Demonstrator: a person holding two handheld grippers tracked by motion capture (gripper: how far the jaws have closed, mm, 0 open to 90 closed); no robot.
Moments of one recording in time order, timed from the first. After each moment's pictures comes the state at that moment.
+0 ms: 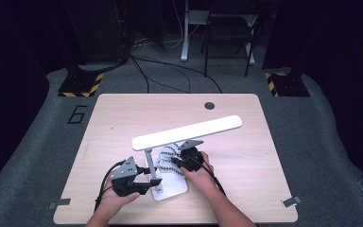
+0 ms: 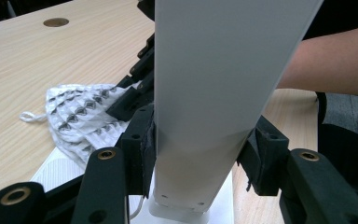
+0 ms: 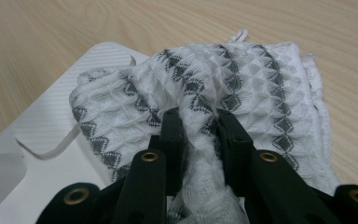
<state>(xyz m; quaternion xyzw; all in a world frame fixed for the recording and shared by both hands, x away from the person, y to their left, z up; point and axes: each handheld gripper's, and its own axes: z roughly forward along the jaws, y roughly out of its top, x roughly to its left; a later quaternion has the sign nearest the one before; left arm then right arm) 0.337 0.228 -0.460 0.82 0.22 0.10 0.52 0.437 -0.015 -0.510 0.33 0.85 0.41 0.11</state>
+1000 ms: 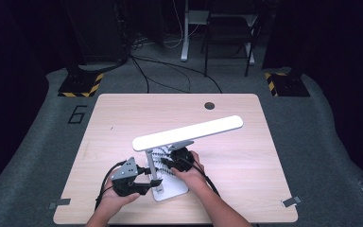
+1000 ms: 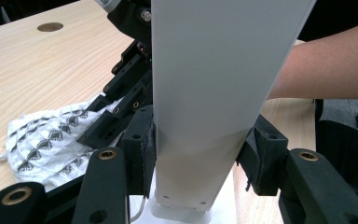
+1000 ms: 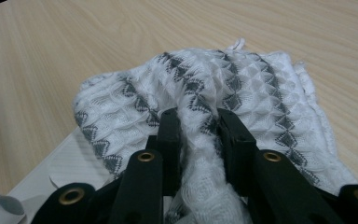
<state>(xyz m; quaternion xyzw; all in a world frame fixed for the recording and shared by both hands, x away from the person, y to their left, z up) 0.337 0.227 -0.460 0.82 0.20 0.10 0.53 0.436 0.016 -0.510 0.30 0.85 0.43 0.09</state>
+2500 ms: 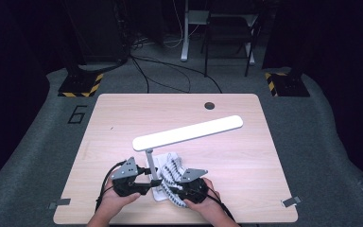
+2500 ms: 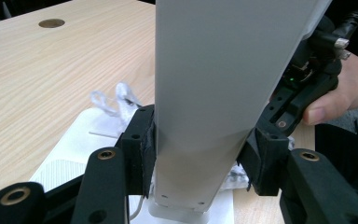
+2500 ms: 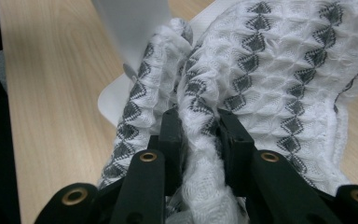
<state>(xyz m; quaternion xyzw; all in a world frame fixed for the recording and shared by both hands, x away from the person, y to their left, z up) 0.337 0.227 -0.461 0.82 0.21 0.10 0.53 0.339 -0.027 -0.512 0.25 0.87 0.42 0.08</state>
